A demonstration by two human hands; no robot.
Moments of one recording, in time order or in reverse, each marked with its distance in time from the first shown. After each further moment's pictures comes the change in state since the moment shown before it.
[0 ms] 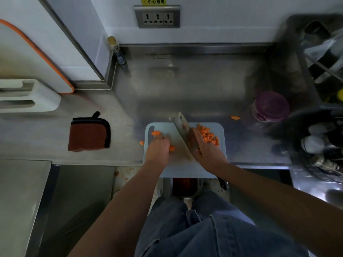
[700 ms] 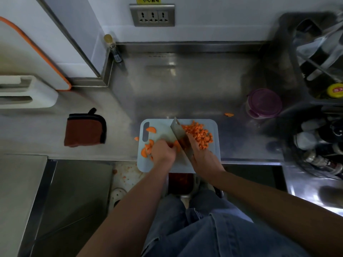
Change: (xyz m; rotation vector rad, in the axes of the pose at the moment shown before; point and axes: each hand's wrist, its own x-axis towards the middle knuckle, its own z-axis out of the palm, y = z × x) left_hand -0.013 0.047 0.019 -0.540 0.095 -0.468; right_hand -0.037 0.000 0.007 -0.091 -0.052 0.031
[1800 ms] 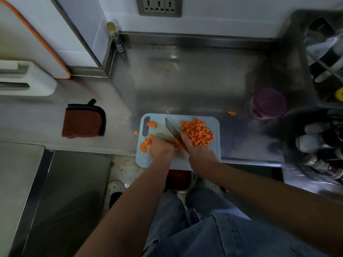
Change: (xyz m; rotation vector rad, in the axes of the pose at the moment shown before) left_hand 0.014 -0.006 0.013 -0.259 -0.034 -0.289; right_hand 0.009 -0.015 -0.010 -0.160 -0.138 -0.049
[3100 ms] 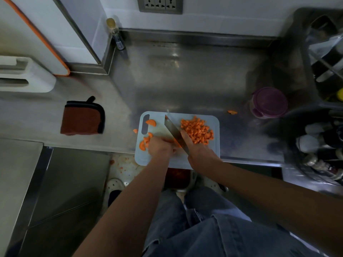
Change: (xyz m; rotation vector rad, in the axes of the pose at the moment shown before) left_hand -0.013 0.006 -0.008 -0.157 -0.028 -0.063; right_hand 0.000 0.005 -0.003 0.075 -0.025 -0.040
